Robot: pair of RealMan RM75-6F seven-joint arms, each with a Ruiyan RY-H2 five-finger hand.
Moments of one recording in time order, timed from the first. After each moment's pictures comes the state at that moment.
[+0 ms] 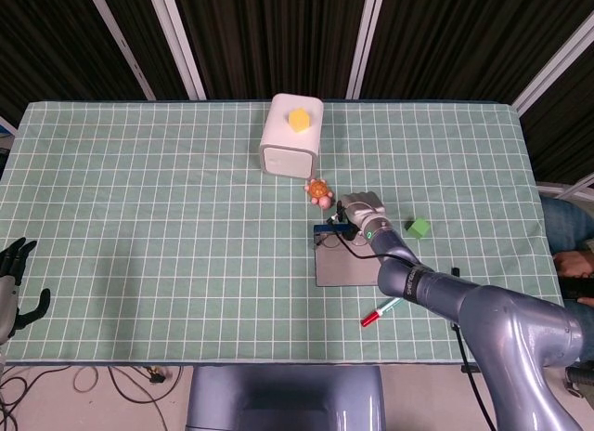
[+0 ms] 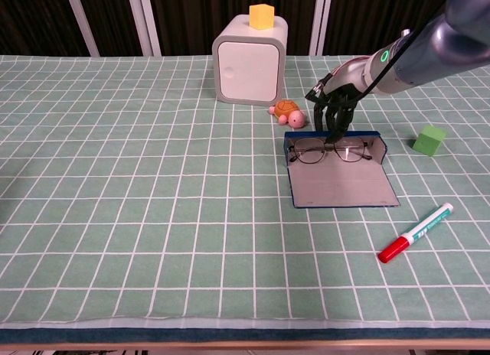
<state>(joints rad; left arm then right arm) -0.11 -1.07 -0.08 -1.77 1.24 1.35 0.07 1.42 -1.53 -0.14 -1.13 -0.08 0.46 -0.39</state>
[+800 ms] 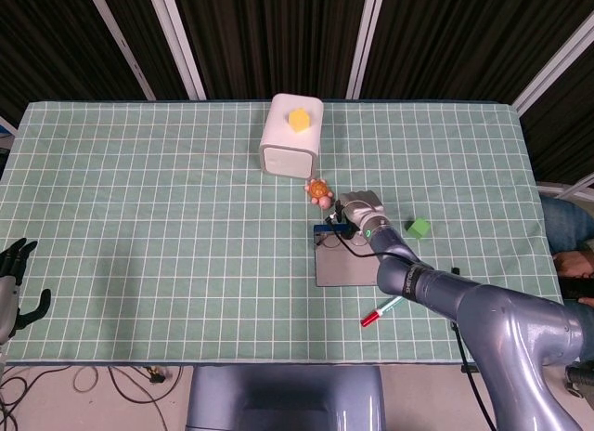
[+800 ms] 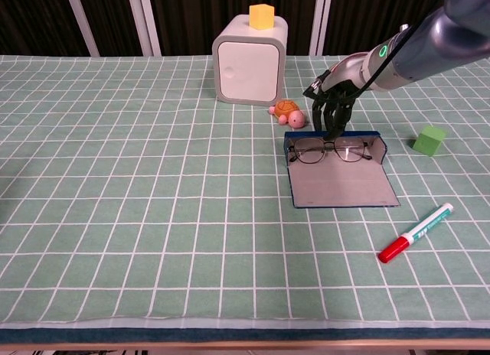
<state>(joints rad) -0.11 -1.07 -0.08 -1.77 1.23 1.35 0.07 1.44 -1.52 -0.16 -1.14 -0.07 0.44 -0.37</state>
